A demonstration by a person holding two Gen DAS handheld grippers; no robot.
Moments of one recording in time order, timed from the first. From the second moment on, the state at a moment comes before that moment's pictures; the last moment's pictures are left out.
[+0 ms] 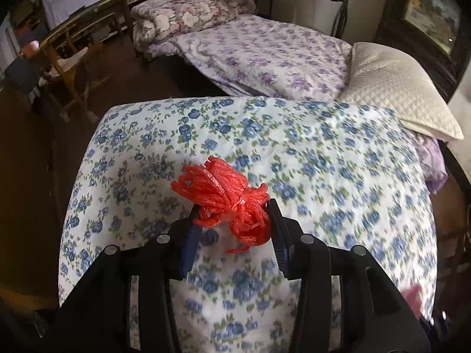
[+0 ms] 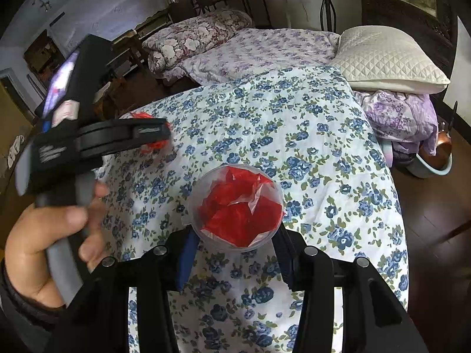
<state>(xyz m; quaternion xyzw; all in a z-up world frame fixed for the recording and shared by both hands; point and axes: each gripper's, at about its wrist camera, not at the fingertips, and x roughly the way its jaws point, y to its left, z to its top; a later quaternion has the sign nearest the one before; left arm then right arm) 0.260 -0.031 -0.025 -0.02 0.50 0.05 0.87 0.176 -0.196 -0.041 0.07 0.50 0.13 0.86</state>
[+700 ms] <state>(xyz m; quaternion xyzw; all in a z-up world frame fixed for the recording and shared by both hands) 0.144 0.000 -0.035 -0.05 0.56 -0.08 0.83 0.165 -0.177 -0.060 -0.01 0.53 0.14 0.84</state>
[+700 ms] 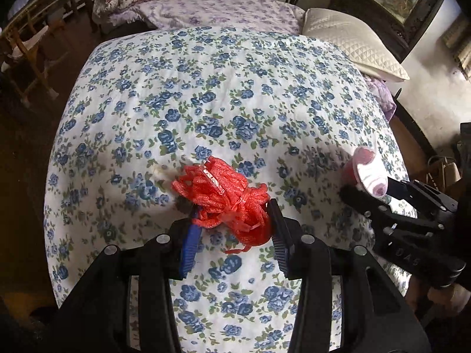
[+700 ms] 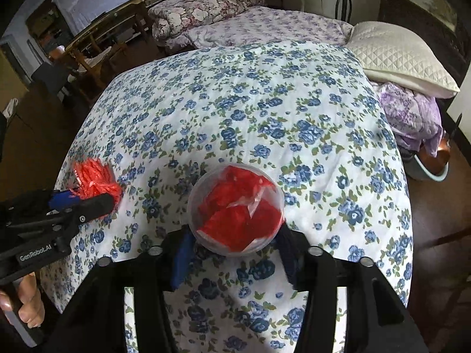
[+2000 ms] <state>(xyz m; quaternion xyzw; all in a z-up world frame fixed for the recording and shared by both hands) 0.099 -0.039 0.001 0.00 0.51 -0.09 0.86 0.100 -0.237 -0.001 0.05 0.47 0.13 0.87</state>
